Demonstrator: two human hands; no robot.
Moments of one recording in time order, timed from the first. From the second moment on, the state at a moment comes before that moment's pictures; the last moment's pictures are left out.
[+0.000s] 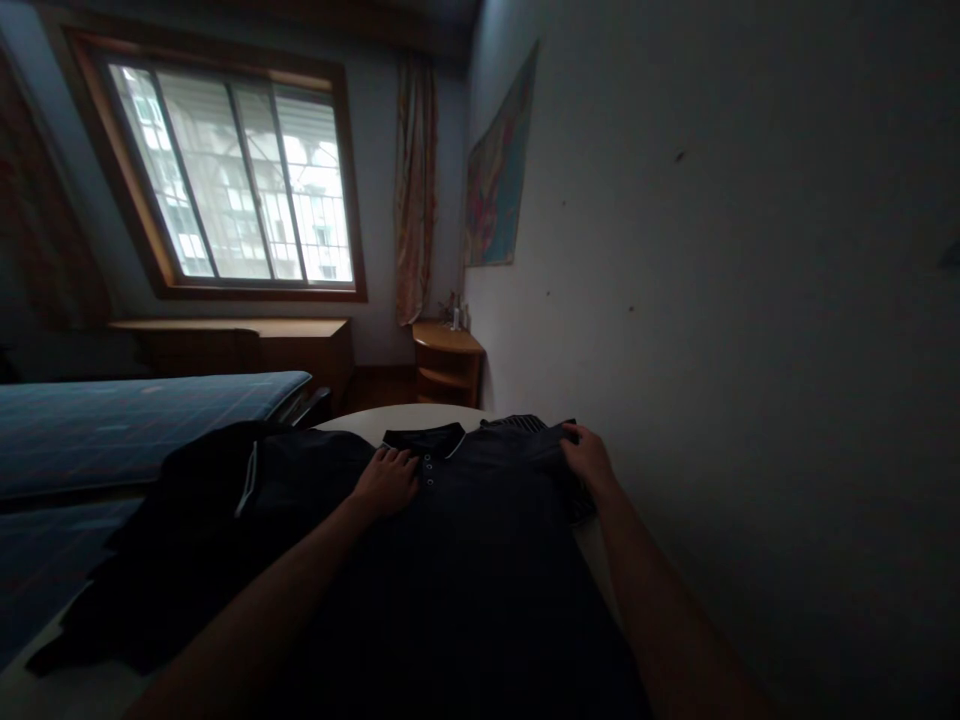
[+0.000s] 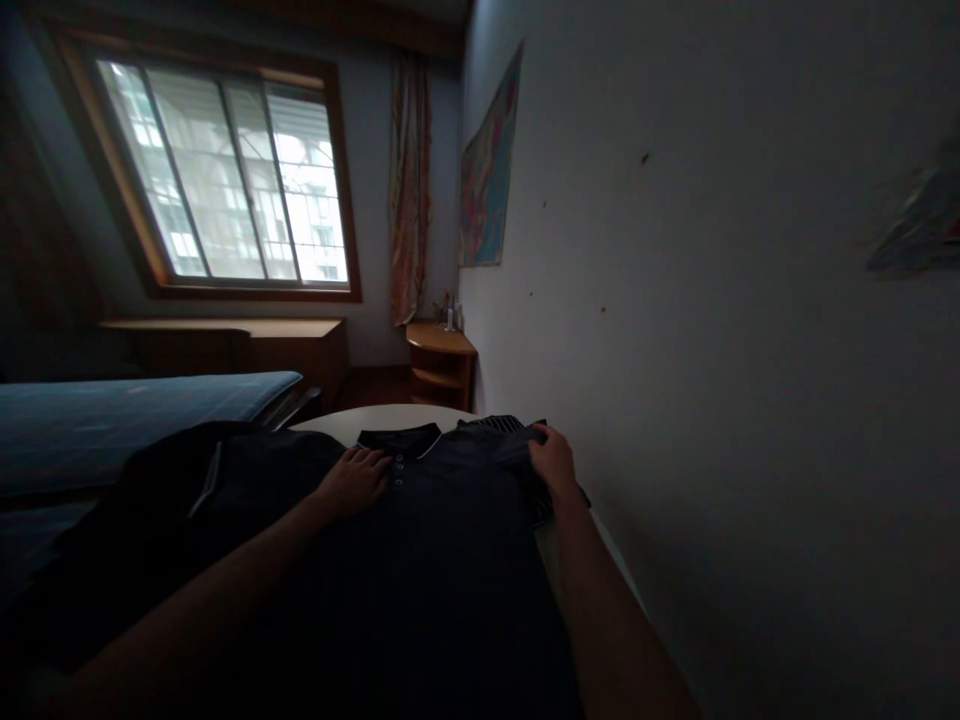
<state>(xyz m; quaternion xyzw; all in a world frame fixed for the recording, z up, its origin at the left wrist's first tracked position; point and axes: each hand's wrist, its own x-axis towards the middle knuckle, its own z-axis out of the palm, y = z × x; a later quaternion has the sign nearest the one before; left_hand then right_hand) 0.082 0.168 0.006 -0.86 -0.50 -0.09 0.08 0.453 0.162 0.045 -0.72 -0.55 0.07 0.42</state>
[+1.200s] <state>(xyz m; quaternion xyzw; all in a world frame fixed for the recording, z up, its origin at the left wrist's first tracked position) 0.201 0.211 -0.005 -0.71 -0.48 -0.38 -0.34 0.418 0.133 0.074 -0.64 -0.74 0.18 0.10</state>
